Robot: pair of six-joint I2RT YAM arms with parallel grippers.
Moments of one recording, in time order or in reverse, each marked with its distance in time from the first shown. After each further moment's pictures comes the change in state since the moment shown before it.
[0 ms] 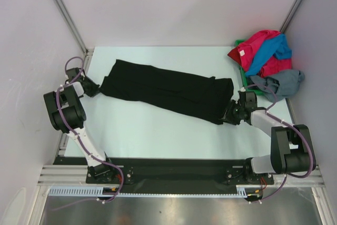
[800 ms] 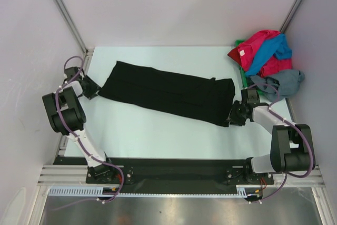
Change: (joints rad) left arm 0.002 -0.026 0.027 -0.101 -0.066 0.064; right arm -0.031 0.016 0.073 -0.185 0.122 -0.056
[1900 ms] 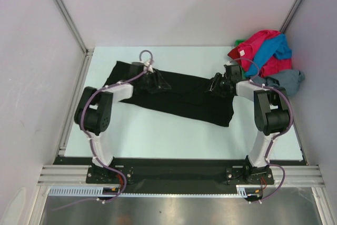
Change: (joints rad) left arm -0.687 -0.052 -0.094 0.338 0.365 -0.145; right arm 0.109 0.477 0.457 0.272 -0.153 0.082
